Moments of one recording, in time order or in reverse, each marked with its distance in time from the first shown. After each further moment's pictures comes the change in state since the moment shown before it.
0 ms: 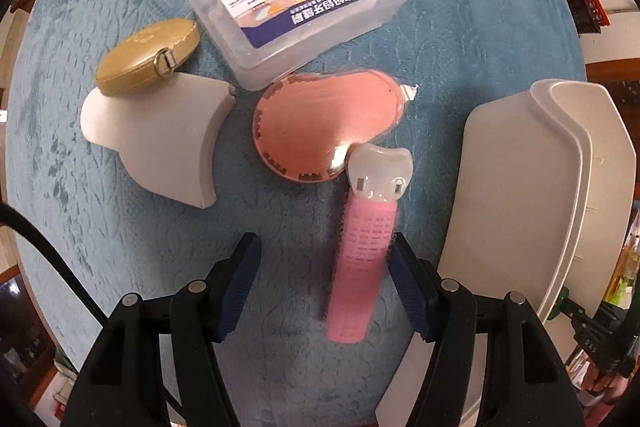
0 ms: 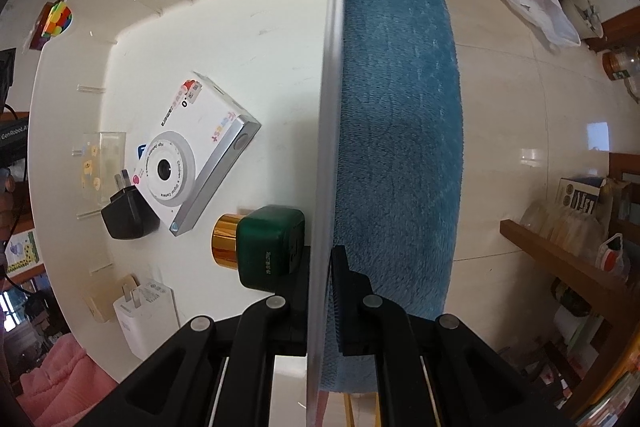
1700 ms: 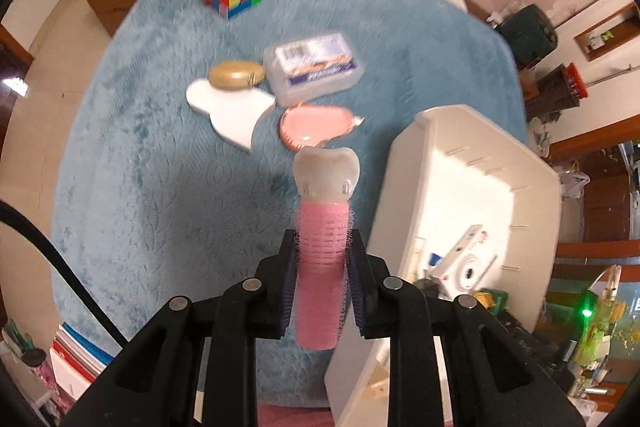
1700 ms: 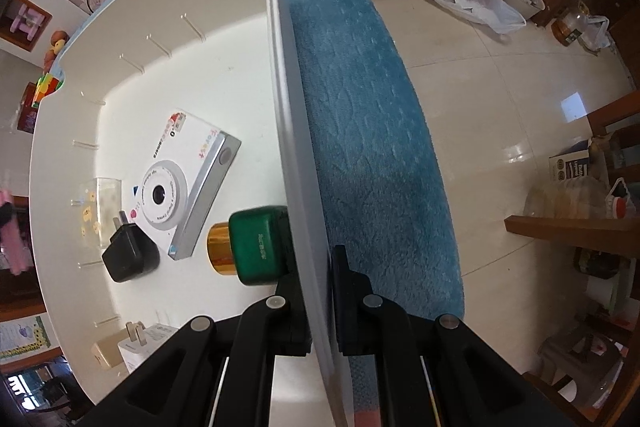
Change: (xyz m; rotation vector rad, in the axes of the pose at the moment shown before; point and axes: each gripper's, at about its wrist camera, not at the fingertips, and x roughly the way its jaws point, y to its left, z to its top) left arm -0.115 0.008 -0.098 -0.153 -0.307 -0.059; right arm -0.007 -0.001 -0.045 0.214 -0.235 -0.008
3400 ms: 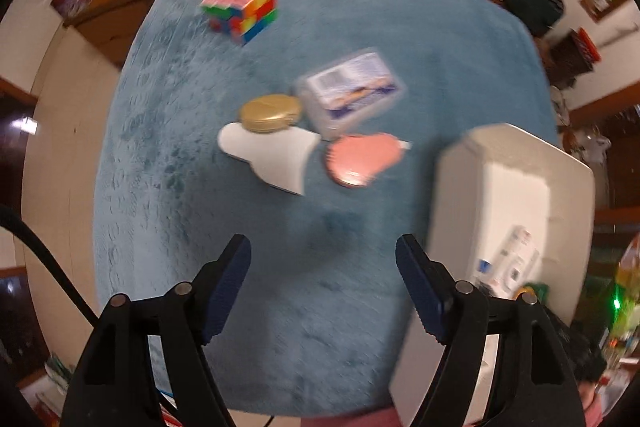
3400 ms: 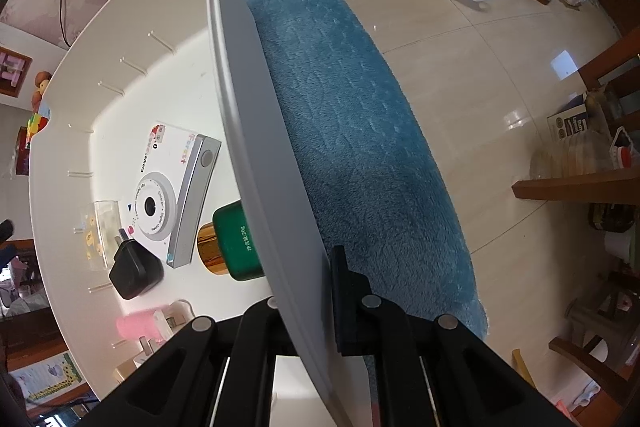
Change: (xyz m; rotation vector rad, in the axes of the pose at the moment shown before) left arm 0.021 0.033 0.045 0.104 0.062 0.114; right arm 0.002 -0.014 0.001 0.156 0.018 0.029
